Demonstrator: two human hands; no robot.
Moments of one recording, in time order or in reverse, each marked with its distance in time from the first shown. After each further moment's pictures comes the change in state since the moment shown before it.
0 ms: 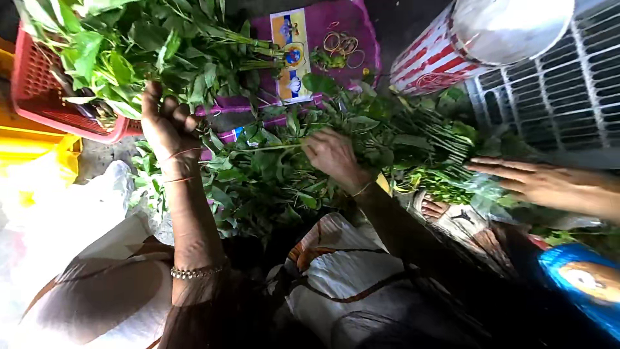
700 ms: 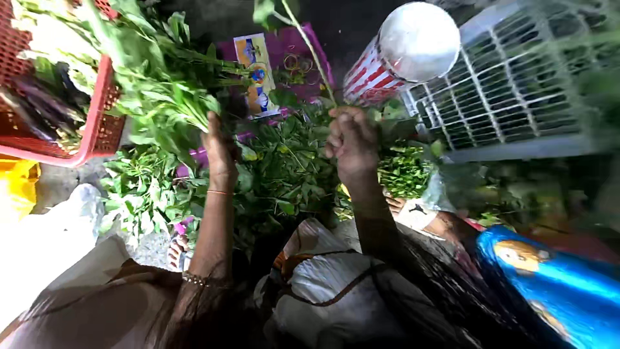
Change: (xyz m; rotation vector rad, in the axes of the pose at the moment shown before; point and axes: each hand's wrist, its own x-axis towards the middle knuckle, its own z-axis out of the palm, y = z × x) left_hand -0.035 -0.100 0.027 0.339 -0.044 -0.313; right_hand -0.041 -0.026 -0.087 1.040 0.422 0.392
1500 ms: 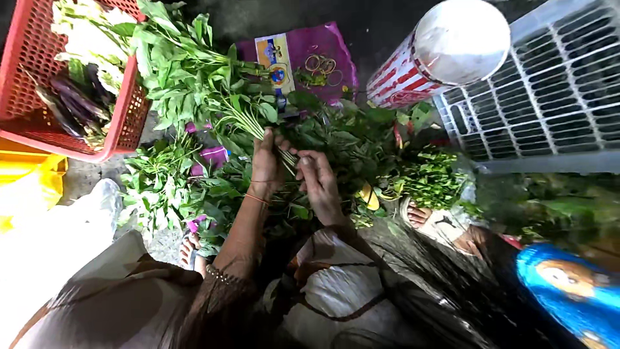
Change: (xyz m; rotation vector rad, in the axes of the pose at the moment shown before) left_hand -0.020 -0.048 0.015 -0.219 -0.372 -0.104; right_hand -0.032 0.047 0.069 -0.213 -0.010 0.022
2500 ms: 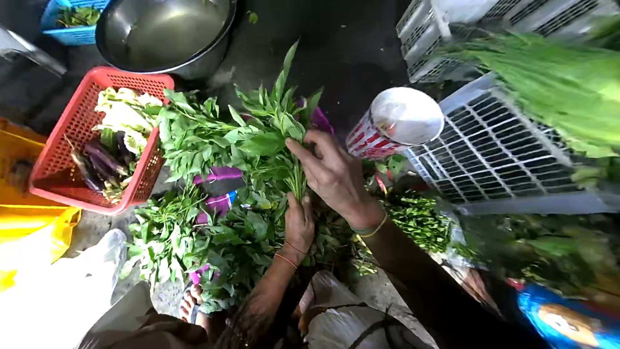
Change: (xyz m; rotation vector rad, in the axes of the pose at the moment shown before) left_hand -0.012 -0.047 0.037 0.953 -0.024 0.443; right_hand 0.096 -0.105 -0.048 -0.806 0.152 -0.866
